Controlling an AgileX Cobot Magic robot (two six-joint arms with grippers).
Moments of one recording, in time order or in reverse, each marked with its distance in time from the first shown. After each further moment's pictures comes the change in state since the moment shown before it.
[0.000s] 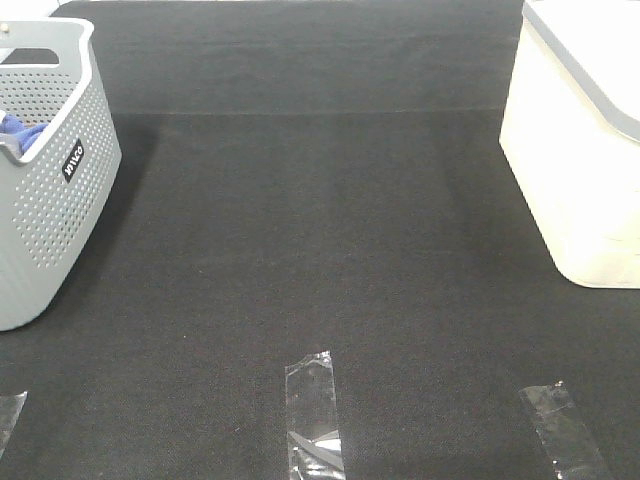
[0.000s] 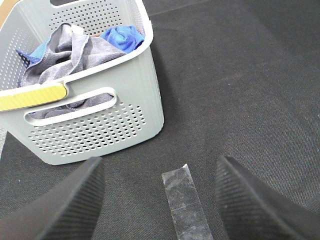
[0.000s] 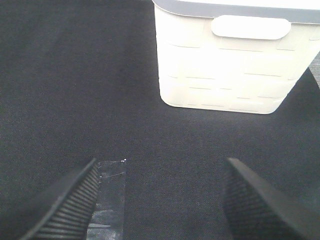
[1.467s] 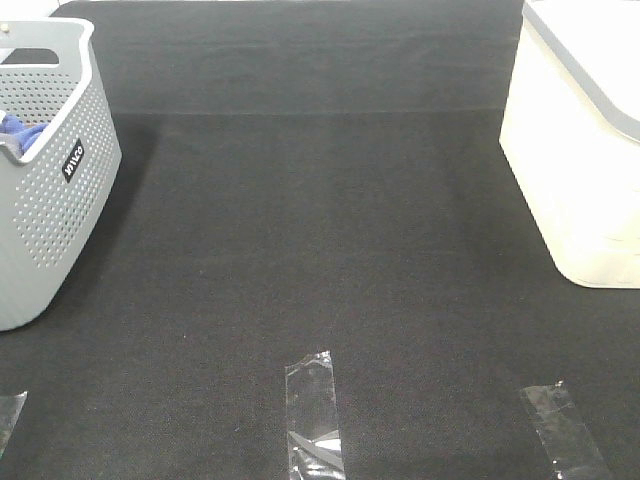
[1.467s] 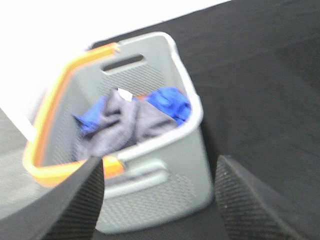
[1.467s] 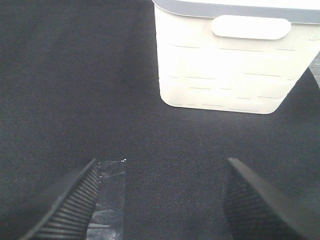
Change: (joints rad) left arm 0.000 0.176 -0.018 0.126 -0.364 0.000; right arm 0.000 0.000 0.000 0.000 0.000 0.000
